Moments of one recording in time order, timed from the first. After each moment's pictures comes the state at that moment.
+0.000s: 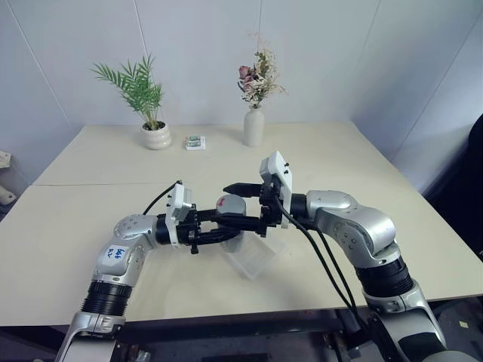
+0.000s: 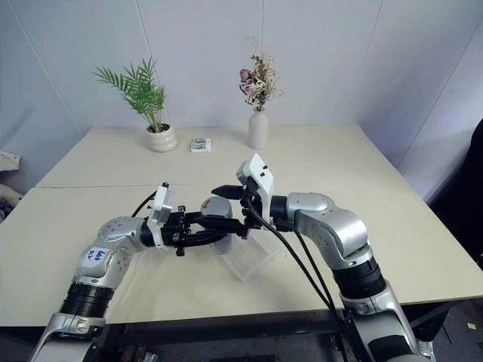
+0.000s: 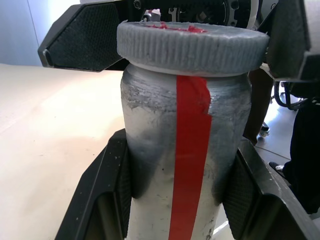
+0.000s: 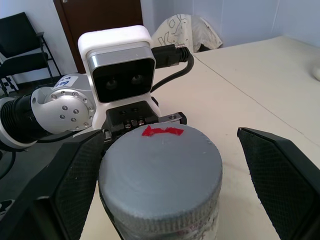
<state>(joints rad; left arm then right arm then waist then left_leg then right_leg) -0.65 0.48 0.02 0.15 -0.48 0.27 -1.20 -0.89 -0.37 0.15 -0.14 0.57 0.77 0.84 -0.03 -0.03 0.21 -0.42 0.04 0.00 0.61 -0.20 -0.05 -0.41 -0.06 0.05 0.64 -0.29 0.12</state>
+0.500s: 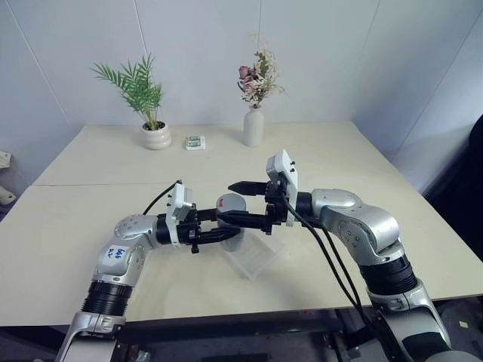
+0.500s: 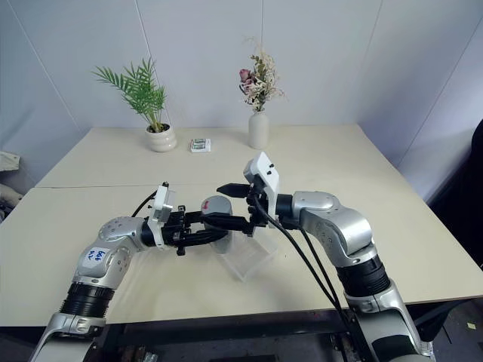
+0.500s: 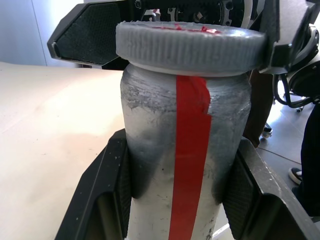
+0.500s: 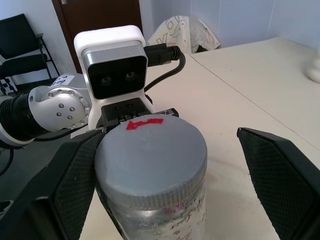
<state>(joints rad) -0.65 0.48 0.02 0.15 -0.48 0.27 -1.19 -0.89 -0.40 0.14 -0.12 0.57 0.75 0.88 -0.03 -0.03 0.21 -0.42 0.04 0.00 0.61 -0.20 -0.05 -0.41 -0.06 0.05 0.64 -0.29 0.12</state>
